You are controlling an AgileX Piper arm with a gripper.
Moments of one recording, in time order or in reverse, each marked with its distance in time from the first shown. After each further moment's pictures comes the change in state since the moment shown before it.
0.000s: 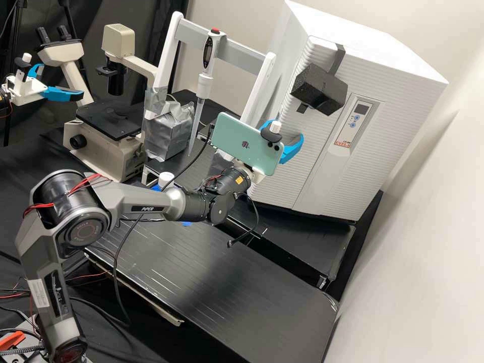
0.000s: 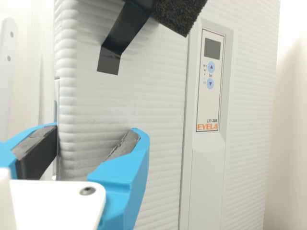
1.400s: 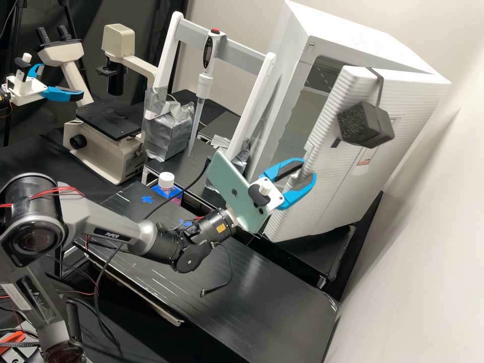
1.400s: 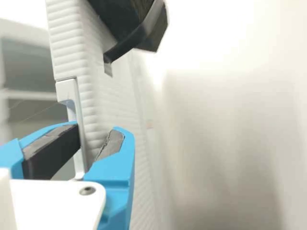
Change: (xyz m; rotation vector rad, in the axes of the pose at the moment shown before) arm -0.098 0.019 0.043 0.130 -0.109 0.311
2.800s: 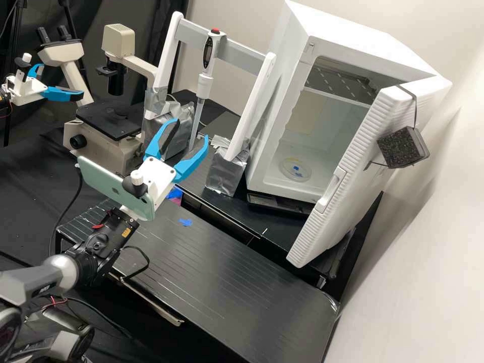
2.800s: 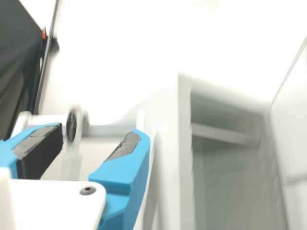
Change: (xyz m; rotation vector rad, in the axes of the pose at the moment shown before) arm -0.142 -0.085 -0.075 0.006 0.375 -0.240
